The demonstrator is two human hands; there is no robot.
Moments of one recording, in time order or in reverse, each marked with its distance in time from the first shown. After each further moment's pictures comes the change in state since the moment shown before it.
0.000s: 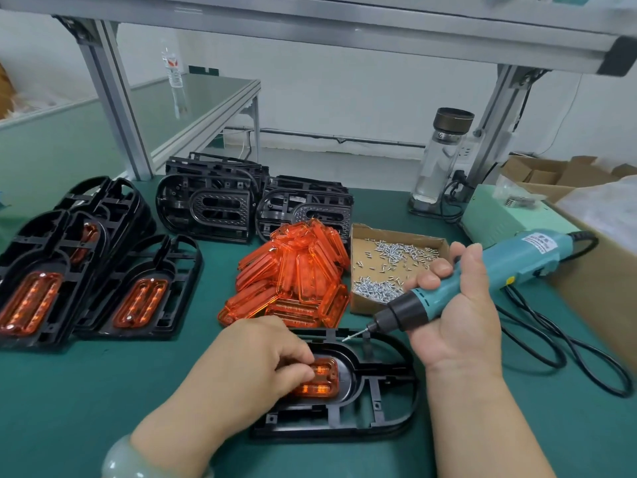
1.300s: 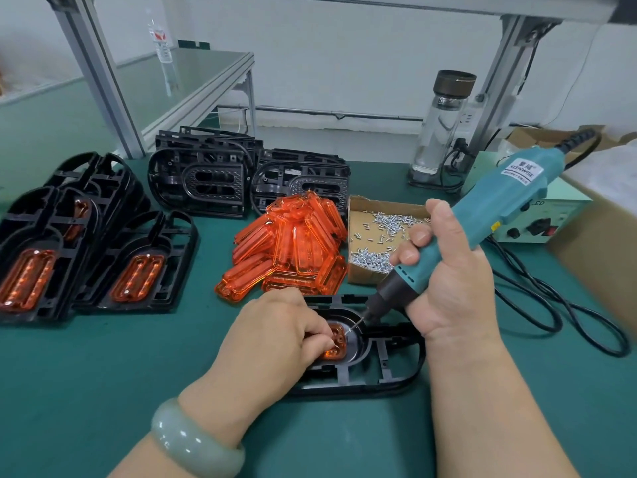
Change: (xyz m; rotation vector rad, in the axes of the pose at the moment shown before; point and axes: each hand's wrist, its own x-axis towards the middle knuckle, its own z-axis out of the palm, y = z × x) left_hand 0.003 0.013 0.027 0.054 0.073 -0.006; right_hand -0.003 0.001 -0.004 -0.230 -0.196 -0.035
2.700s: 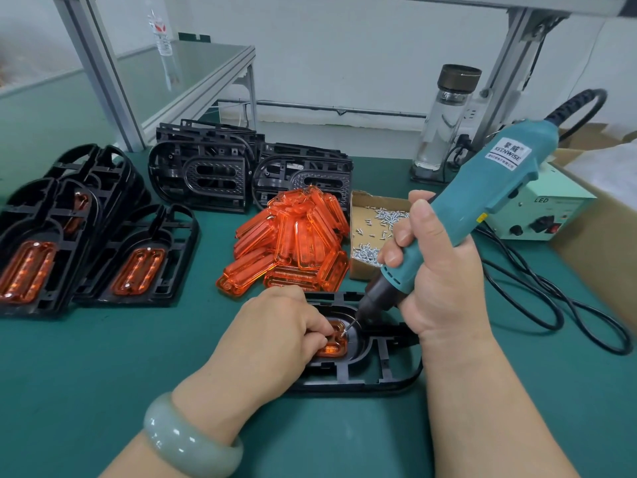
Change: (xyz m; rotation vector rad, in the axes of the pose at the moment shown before) left_hand 0.000 -0.004 0.000 0.014 -0.044 -0.001; right_hand -0.007 0.004 0.009 -0.130 -0.164 -0.044
